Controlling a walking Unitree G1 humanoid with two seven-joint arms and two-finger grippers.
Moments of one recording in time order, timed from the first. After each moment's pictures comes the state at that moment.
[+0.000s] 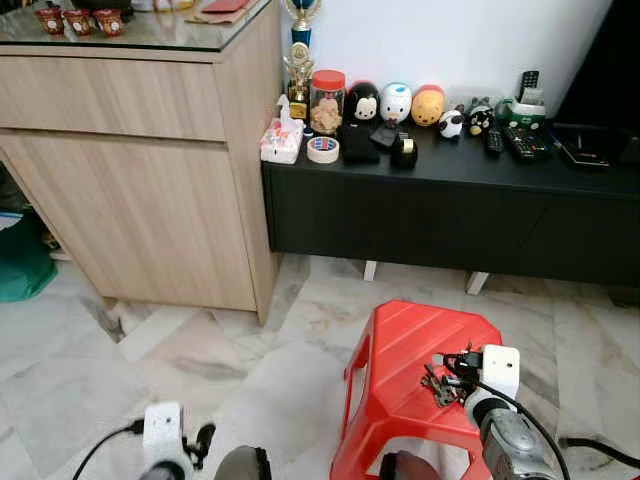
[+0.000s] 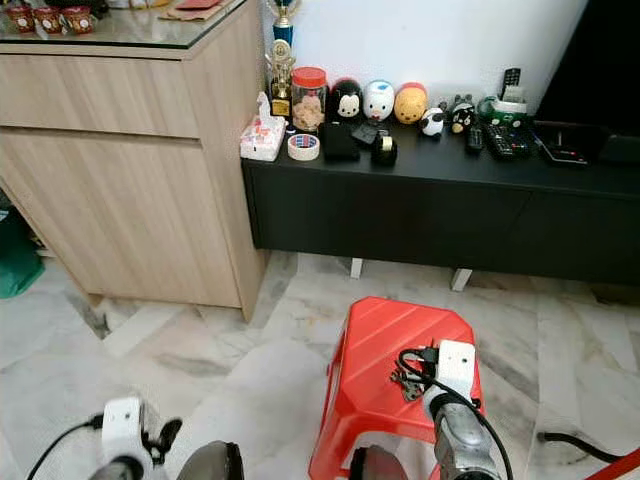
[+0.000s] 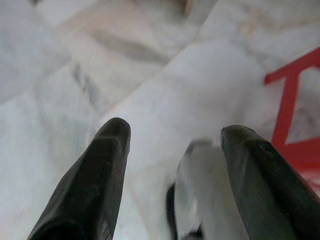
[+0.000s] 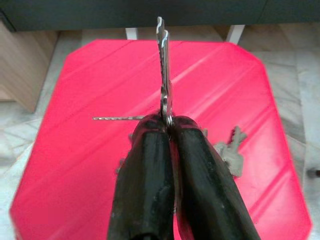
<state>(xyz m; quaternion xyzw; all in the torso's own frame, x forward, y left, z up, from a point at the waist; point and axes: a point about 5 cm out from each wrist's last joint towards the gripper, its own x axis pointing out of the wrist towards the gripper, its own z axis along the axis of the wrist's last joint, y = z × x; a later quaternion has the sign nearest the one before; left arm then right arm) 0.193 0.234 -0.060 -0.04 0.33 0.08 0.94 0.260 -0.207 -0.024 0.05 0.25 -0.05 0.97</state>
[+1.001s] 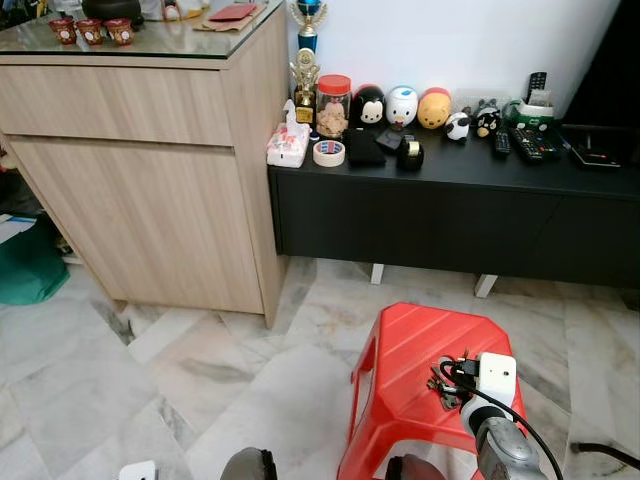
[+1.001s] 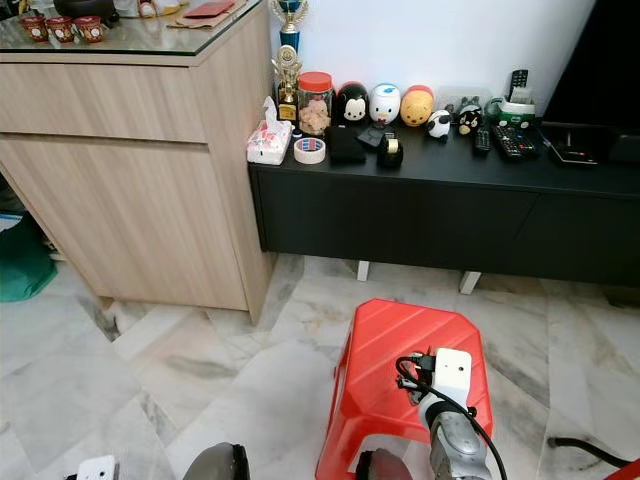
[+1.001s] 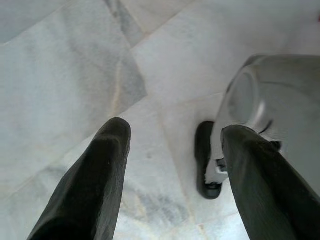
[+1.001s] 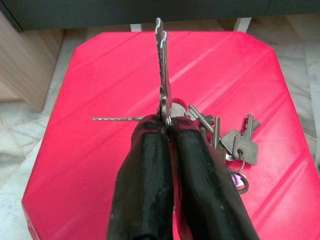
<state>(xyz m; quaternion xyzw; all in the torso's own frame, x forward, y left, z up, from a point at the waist) 0.137 0.264 -0.082 -0.05 0.43 0.11 0.89 0.252 -0.204 -0.029 0.06 0.25 -0.06 0.96</state>
